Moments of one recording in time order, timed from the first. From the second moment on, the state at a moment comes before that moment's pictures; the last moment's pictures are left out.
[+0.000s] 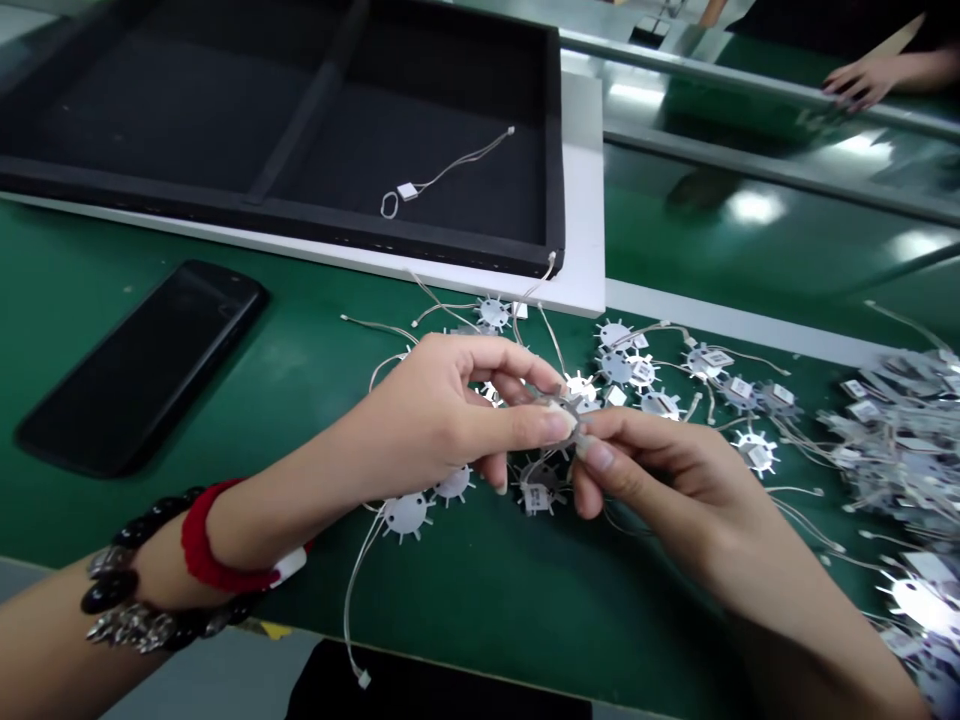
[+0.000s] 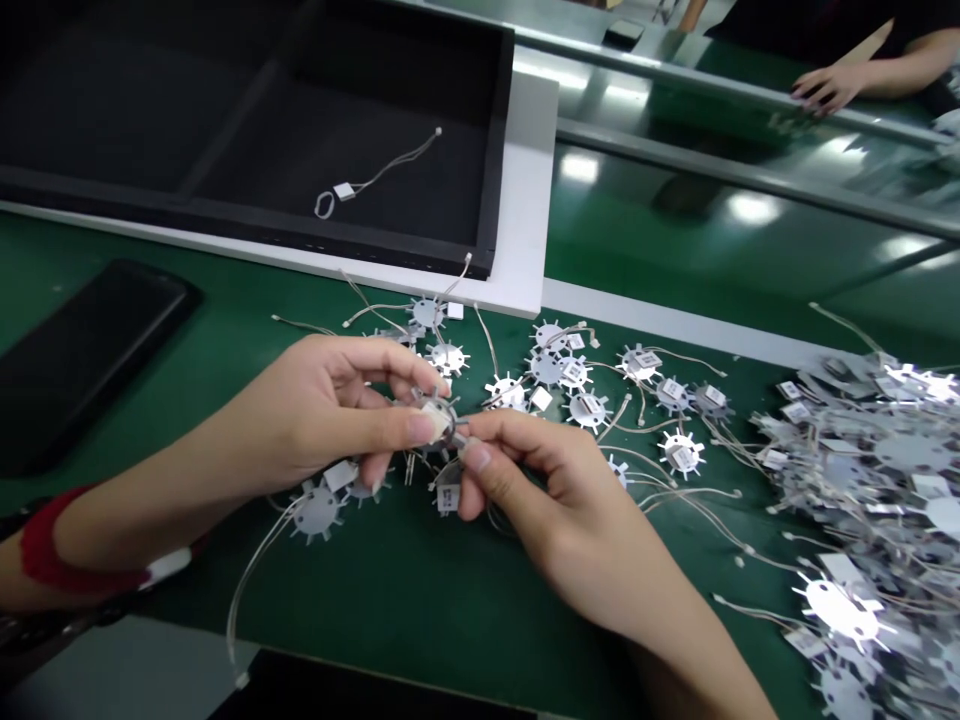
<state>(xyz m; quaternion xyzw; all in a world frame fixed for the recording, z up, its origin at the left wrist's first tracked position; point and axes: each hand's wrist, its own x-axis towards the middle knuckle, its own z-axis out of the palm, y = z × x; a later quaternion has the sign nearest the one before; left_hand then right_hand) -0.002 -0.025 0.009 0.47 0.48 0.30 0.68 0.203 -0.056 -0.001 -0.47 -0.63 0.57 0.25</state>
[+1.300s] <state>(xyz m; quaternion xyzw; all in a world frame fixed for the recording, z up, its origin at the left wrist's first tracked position) -0.011 -0.011 -0.001 0.47 0.44 0.21 0.73 0.208 -0.055 0.007 -0.48 -0.57 0.61 0.27</state>
